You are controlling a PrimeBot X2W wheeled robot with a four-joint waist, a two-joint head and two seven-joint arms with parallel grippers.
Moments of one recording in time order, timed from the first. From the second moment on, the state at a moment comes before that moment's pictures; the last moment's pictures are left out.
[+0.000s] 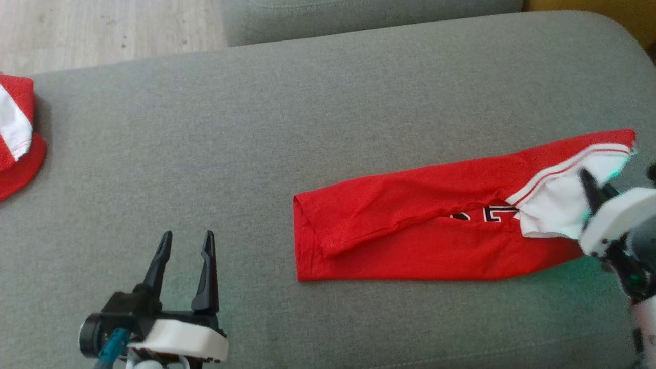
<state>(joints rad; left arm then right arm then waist) -0.04 0.37 -0.50 0.04 -0.58 0.26 -0.20 -0.30 -0.32 -0.06 0.45 0.44 0.13 0.35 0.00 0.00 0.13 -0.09</state>
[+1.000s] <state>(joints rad) -0.03 0.35 -0.55 0.09 -0.58 0.24 -0.21 -0.37 -0.07 0.39 0.50 0.64 0.13 0.35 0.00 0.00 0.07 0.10</state>
